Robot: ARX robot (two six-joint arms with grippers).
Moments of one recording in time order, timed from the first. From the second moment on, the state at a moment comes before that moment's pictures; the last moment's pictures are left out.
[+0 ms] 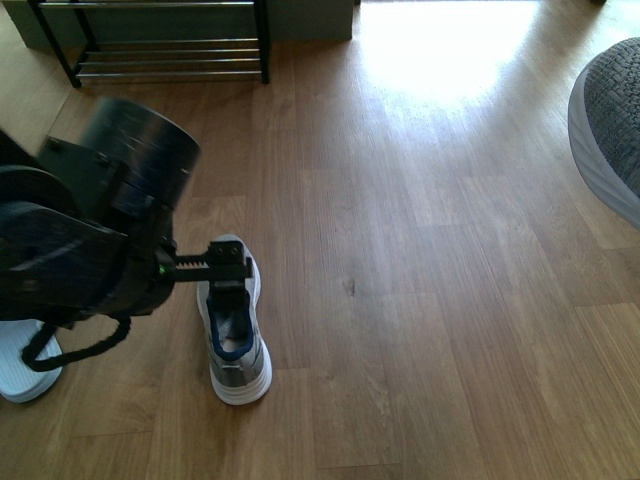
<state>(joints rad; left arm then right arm) -0.40 2.31 0.96 0.22 -0.26 -0.45 -0.57 1.18 0.35 0.18 -0.52 0.03</state>
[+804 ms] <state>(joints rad) -0.36 2.80 1.41 0.07 -0.29 -0.49 -0.57 1.18 0.35 0.18 -0.52 0.03</state>
